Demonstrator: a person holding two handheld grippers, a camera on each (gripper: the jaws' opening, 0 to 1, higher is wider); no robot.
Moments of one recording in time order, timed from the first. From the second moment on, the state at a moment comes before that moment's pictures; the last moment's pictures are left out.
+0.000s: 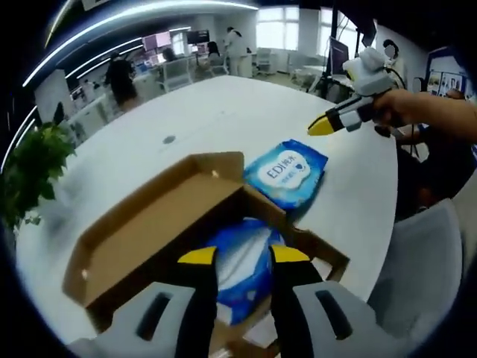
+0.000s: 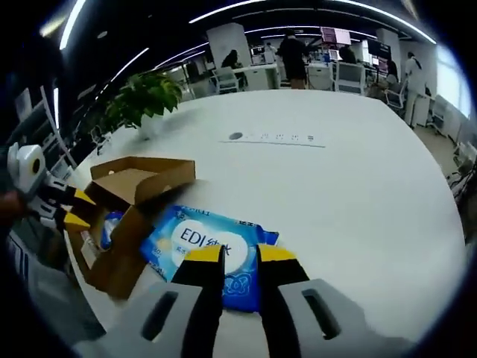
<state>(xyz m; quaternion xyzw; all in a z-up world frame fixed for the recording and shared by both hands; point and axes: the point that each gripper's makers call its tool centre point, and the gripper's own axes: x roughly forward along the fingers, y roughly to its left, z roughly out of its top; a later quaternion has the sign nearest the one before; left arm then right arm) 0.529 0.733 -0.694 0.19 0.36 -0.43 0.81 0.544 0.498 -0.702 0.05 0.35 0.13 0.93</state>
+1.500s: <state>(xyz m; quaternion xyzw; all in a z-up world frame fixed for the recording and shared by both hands) 0.570 0.748 -0.734 0.26 0.32 -0.46 0.79 0.506 0.684 -0.696 -0.13 0.35 0.40 0.84</state>
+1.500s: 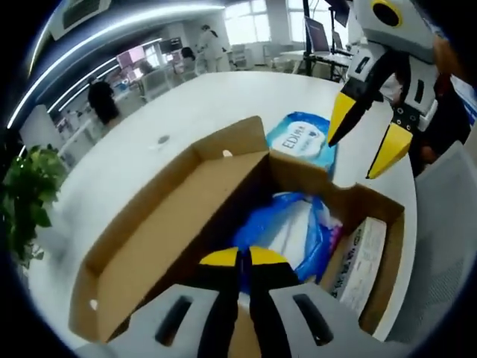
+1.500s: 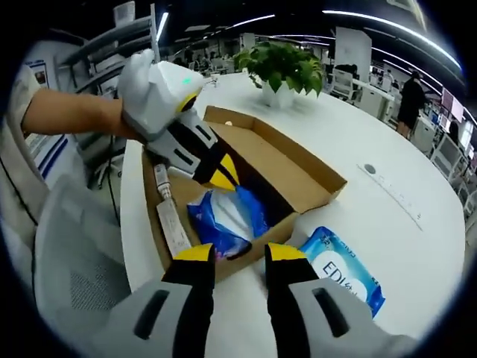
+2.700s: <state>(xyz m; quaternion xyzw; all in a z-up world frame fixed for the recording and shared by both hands) 0.569 0.751 -0.730 0.20 0.33 -0.47 0.79 0.521 0.735 -0.746 -0.26 0.36 0.47 0.76</state>
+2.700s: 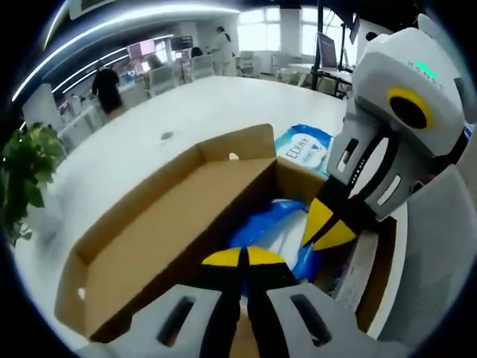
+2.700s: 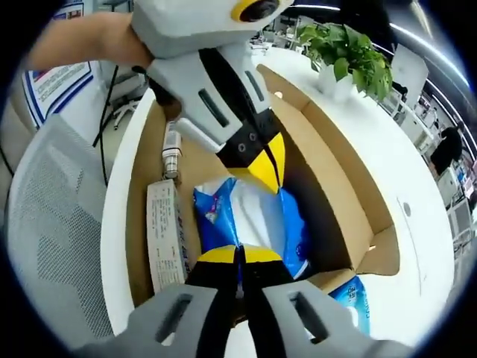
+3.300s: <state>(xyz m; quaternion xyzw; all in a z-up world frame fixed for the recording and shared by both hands) 0.569 0.766 -0.691 0.20 0.31 -0.45 0.81 0.520 0.744 -0.701 -0.26 0.32 0.46 0.79</state>
